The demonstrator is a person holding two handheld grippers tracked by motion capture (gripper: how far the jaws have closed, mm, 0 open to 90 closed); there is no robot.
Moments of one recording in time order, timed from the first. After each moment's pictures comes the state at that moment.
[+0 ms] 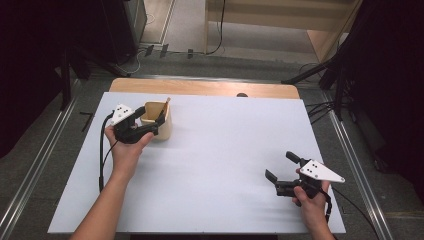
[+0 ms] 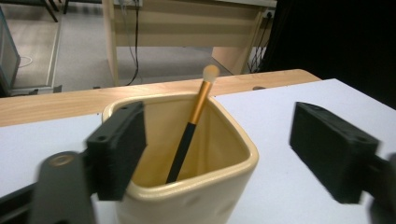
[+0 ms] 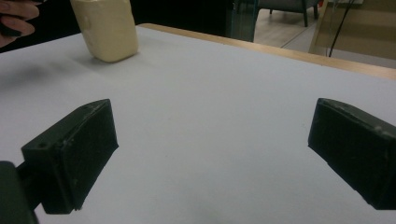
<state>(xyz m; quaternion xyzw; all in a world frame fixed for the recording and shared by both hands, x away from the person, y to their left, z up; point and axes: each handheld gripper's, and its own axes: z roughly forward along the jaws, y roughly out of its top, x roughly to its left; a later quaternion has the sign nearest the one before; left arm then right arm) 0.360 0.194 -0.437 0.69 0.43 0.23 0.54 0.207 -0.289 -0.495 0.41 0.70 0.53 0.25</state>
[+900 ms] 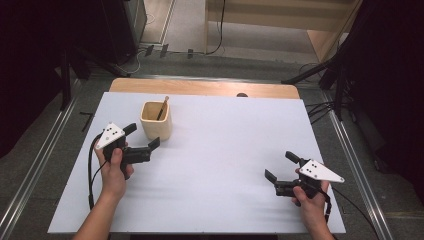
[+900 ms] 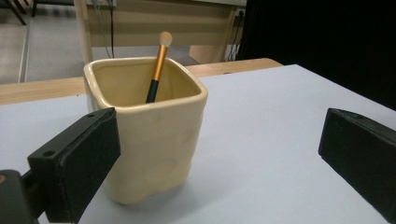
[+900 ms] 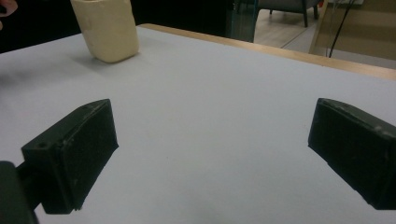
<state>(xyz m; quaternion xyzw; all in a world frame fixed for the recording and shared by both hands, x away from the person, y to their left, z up) 0.307 0.216 -0.448 0.70 0.39 0.21 0.56 0.207 -0.287 -0.495 0.41 0.70 0.53 0.25</state>
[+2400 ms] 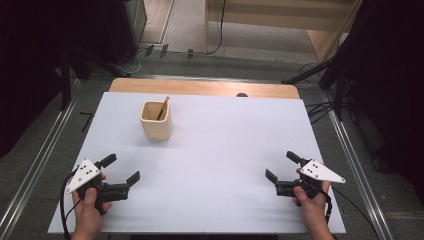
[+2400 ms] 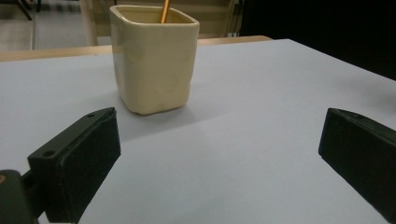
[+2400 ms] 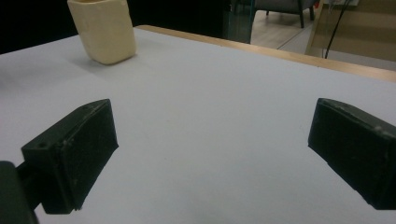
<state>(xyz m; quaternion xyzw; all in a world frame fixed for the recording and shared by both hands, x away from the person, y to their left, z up) 0.226 0.267 -0.468 0.71 0.38 0.22 0.54 0.206 -0.288 -0.493 0.41 0.70 0.53 0.26</state>
